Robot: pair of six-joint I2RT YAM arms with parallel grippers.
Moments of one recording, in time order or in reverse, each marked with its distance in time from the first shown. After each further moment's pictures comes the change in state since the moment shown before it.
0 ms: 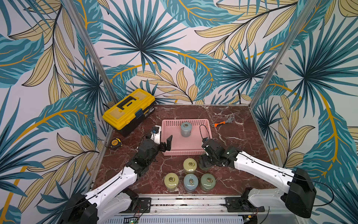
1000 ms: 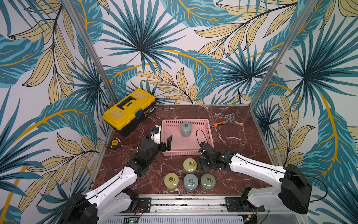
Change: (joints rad) left arm 0.000 0.000 0.000 0.000 0.000 0.000; right arm 0.048 0.047 -0.074 0.090 0.018 0.053
